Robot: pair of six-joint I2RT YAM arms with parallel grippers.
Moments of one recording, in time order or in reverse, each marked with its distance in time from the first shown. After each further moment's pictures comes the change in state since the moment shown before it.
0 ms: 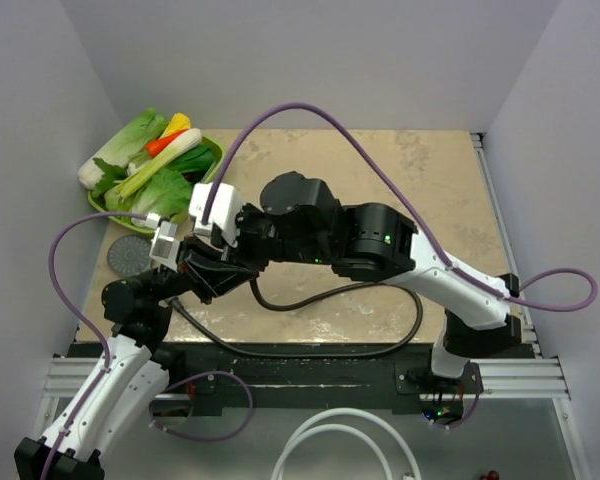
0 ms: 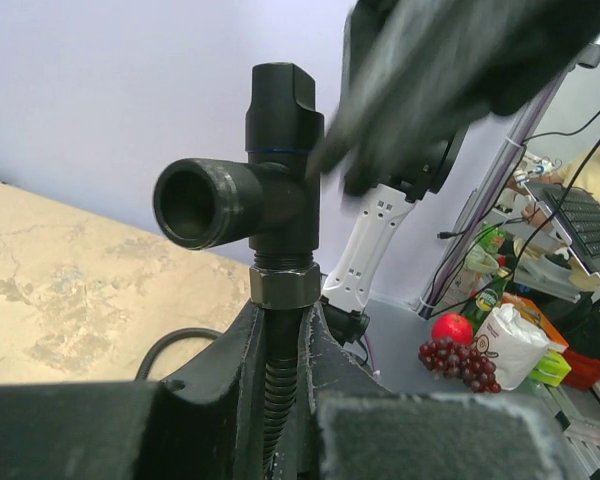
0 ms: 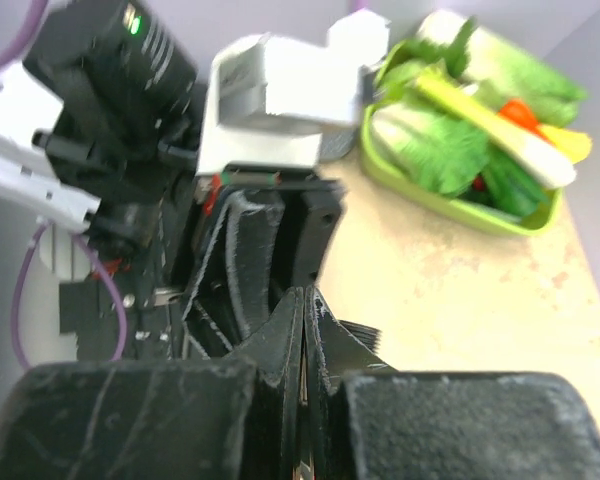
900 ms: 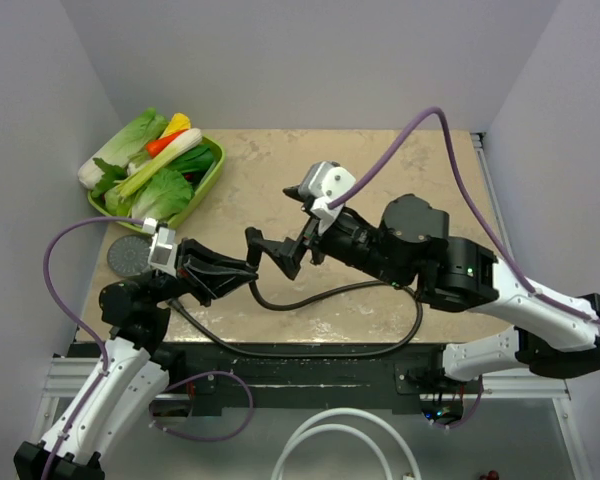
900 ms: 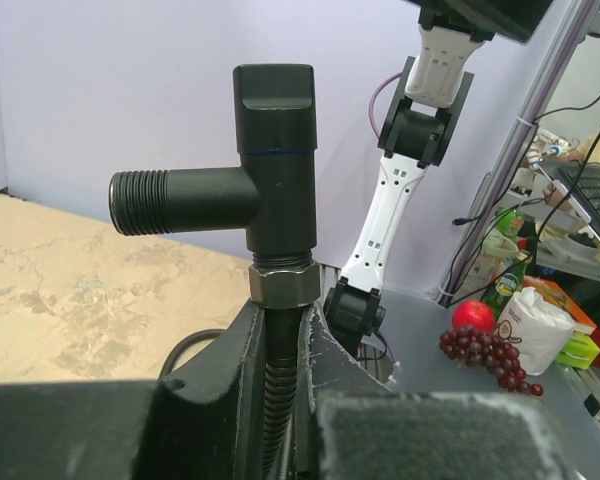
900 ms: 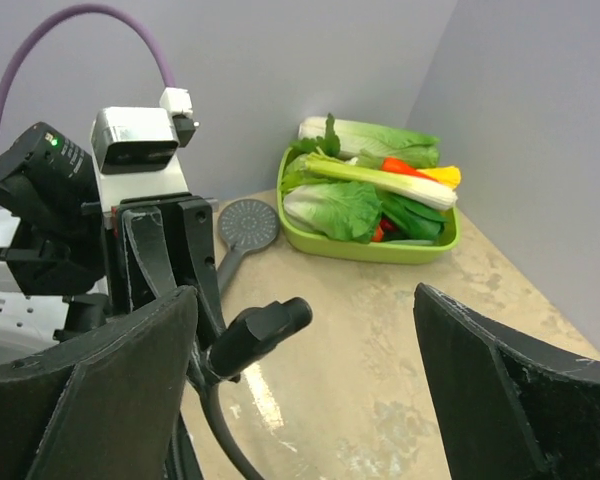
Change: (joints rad) left arm 0.000 -0.023 0.003 -0.012 0.016 0.060; right arm 0.000 -0.496 -0.603 0.513 0.225 0.097
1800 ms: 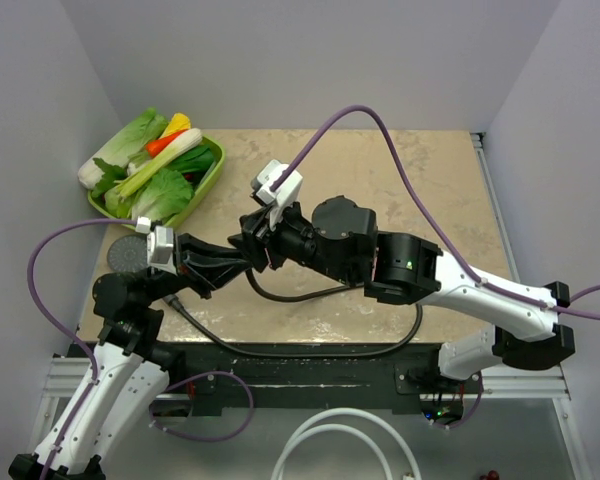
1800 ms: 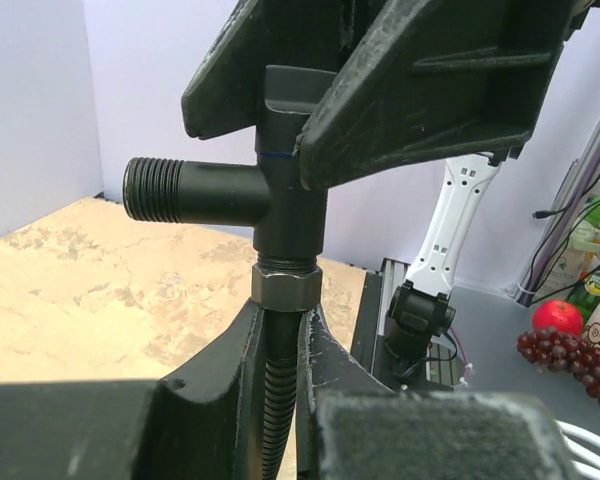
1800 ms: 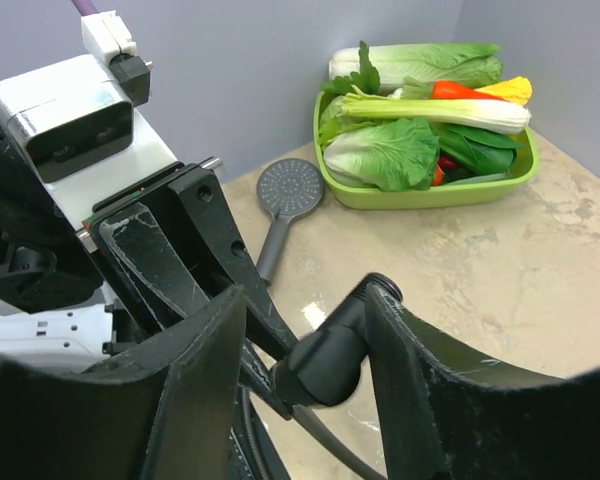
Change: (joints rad) left arm 0.001 -0.035 0.113 -0.299 -0.075 0.272; right arm -0.005 0.178 0.037 -0.012 0.027 0.251
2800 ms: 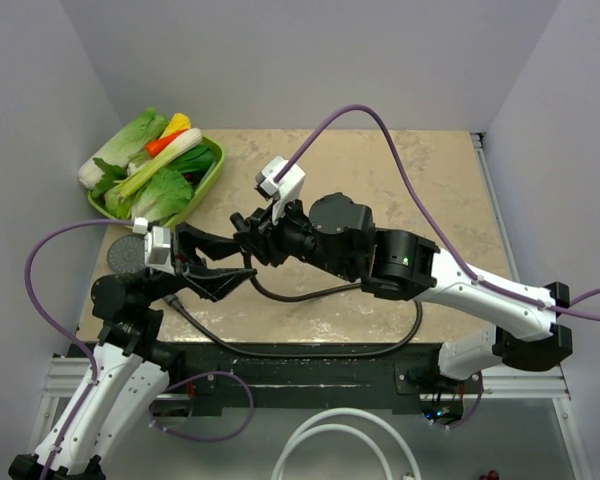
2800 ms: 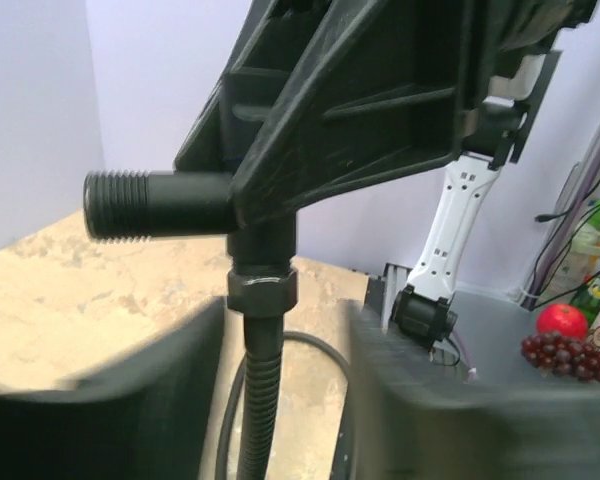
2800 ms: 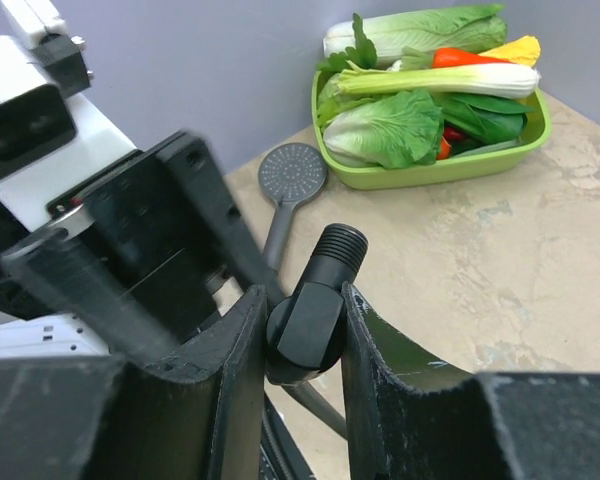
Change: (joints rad) left arm 0.001 -0.002 0.000 0.009 -0.016 -0.003; right arm -0.035 -0.005 -0.031 -0.013 -0.014 0.089
